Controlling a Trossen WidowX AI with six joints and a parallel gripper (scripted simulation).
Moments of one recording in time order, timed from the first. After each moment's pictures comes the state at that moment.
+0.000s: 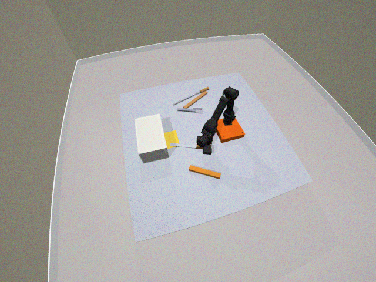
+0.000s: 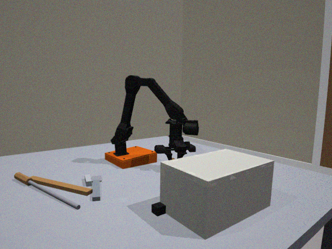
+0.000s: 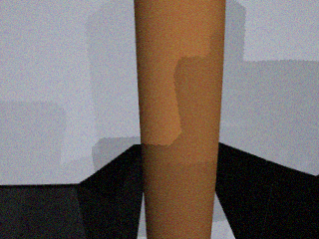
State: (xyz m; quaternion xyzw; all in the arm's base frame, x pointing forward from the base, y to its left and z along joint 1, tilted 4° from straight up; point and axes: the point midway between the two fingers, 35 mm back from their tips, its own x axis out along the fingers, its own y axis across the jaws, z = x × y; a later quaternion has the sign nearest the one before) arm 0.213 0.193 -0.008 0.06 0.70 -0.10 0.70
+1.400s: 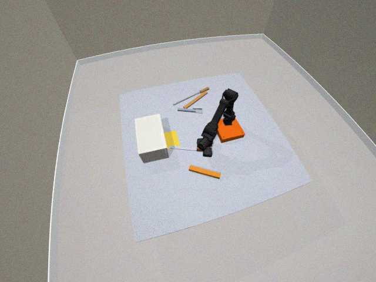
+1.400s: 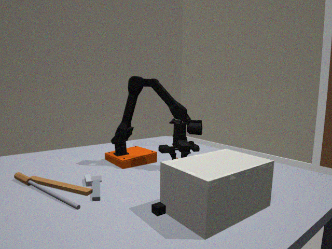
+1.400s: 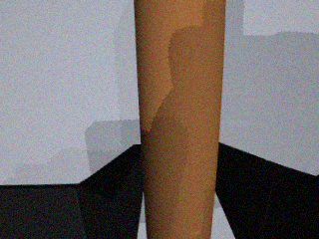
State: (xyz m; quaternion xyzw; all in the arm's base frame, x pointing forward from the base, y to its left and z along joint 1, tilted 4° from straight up) arm 0.214 0.214 -0.009 0.06 0.70 -0.10 0.70
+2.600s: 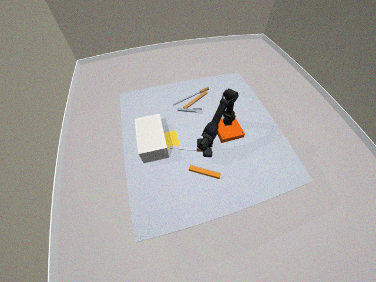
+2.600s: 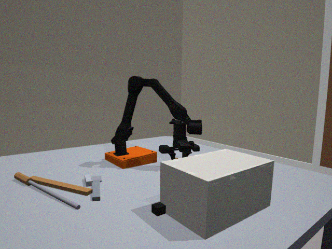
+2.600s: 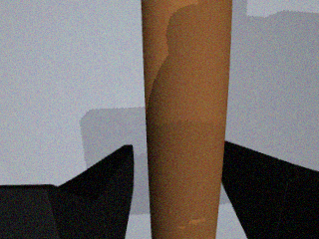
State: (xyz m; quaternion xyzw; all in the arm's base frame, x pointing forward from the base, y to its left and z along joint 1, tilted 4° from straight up) arm 0.214 0.216 -0.010 0.06 0.70 -0.09 0.71
